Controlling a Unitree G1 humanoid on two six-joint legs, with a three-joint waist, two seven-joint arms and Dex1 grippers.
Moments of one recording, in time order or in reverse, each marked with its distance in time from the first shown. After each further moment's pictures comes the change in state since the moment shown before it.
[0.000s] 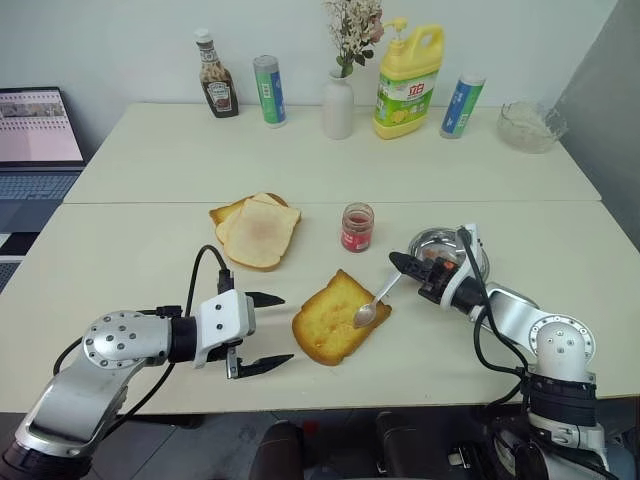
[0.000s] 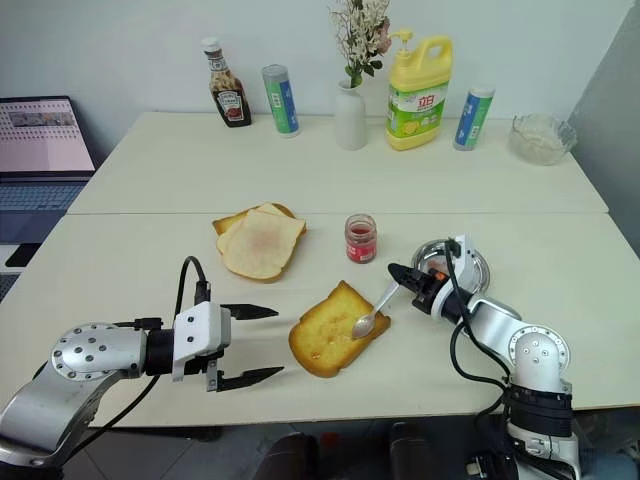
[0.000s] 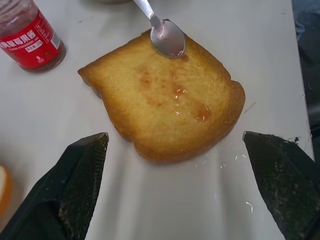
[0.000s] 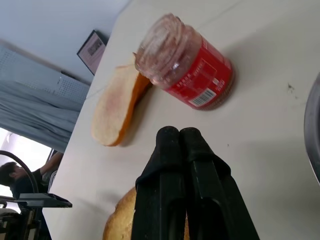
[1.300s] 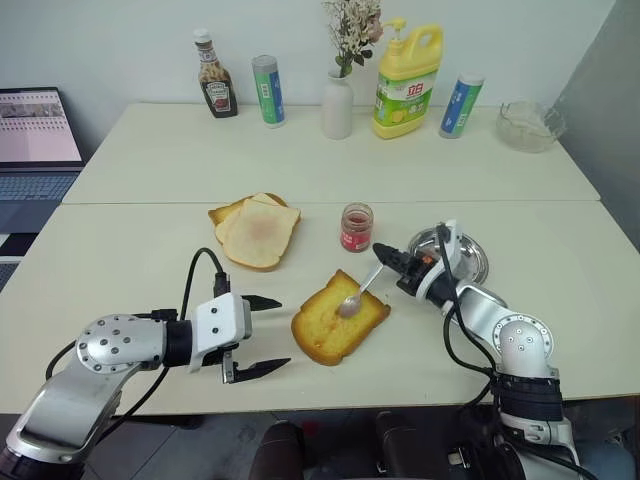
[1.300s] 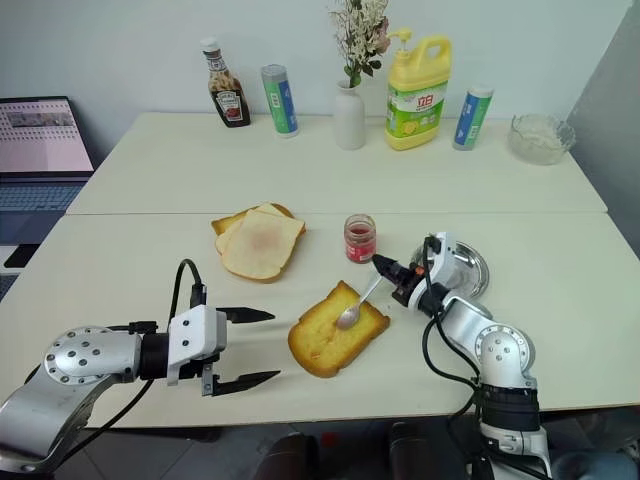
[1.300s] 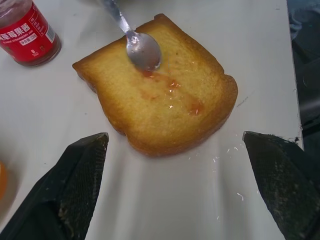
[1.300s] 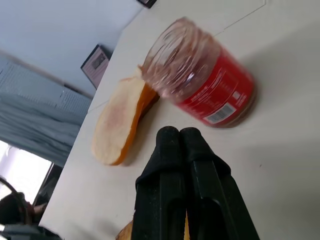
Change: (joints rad) left arm 0.046 0.024 0.018 -0.017 -0.009 -0.004 0.001; right arm -0.023 0.140 0.076 0.068 -0.167 -0.157 0.004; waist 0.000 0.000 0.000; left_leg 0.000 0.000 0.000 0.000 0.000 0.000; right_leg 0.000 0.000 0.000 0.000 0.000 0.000
